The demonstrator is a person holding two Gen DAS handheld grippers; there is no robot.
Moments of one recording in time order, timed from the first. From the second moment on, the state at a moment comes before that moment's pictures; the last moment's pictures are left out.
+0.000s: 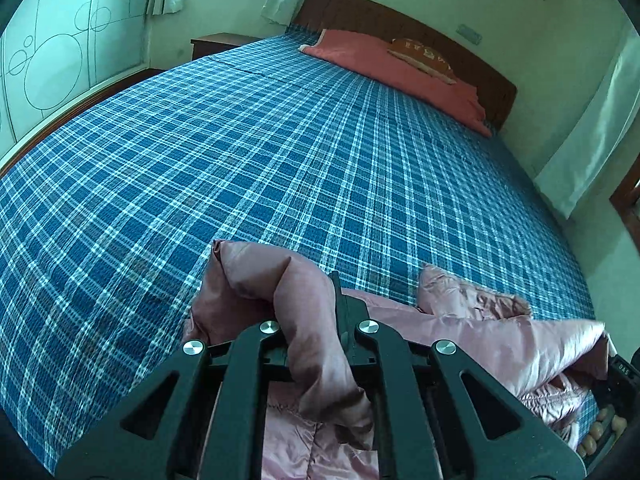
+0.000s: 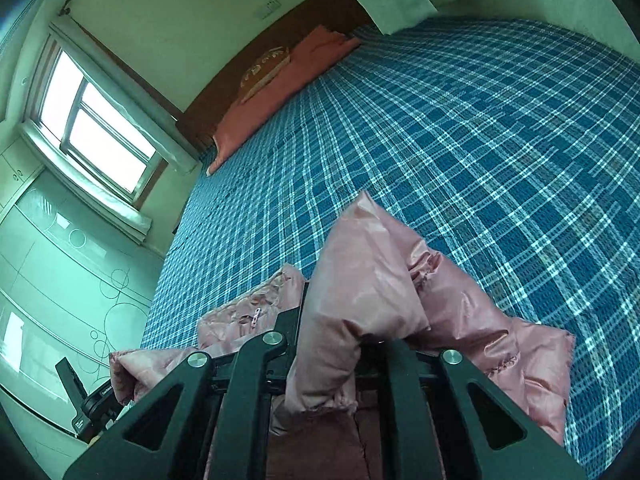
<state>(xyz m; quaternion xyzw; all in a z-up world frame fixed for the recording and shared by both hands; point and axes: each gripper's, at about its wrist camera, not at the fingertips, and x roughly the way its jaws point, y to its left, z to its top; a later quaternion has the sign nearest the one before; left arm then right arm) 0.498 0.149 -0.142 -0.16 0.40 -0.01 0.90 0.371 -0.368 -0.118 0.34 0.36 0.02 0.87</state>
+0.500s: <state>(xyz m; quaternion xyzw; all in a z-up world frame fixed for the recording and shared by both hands) 0.484 0.186 -0.099 -0.24 0.33 -0.02 0.91 0.337 -0.360 -0.086 0.31 0.31 0.03 0.90</state>
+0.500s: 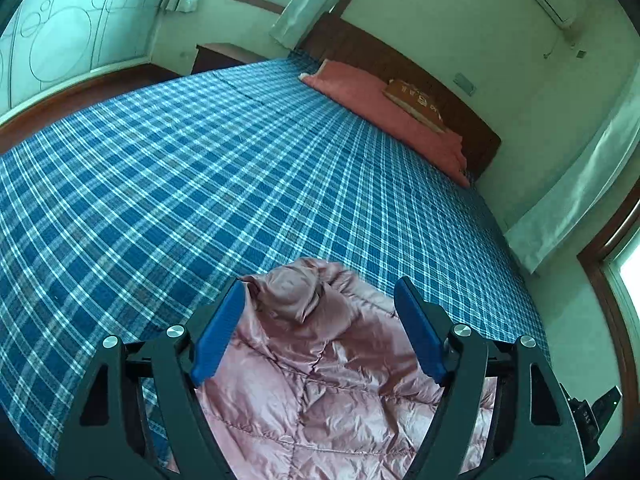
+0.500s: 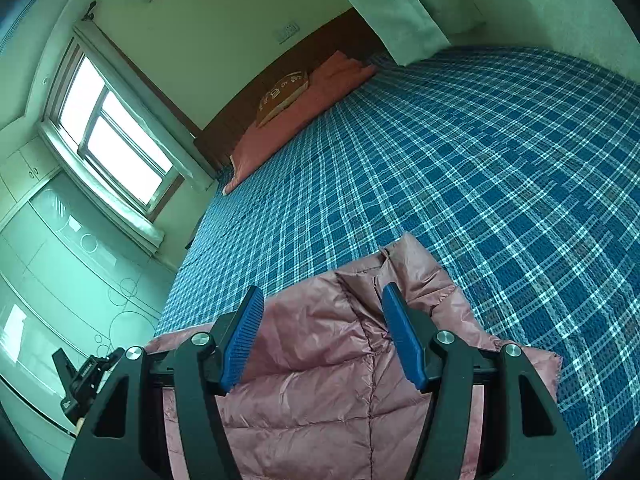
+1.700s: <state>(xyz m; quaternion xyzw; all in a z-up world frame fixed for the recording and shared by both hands) 0.532 0.120 -0.197 -0.08 0.46 -0.02 0.88 0.377 -0.341 -0.159 0.13 0.46 -0.06 0.88</state>
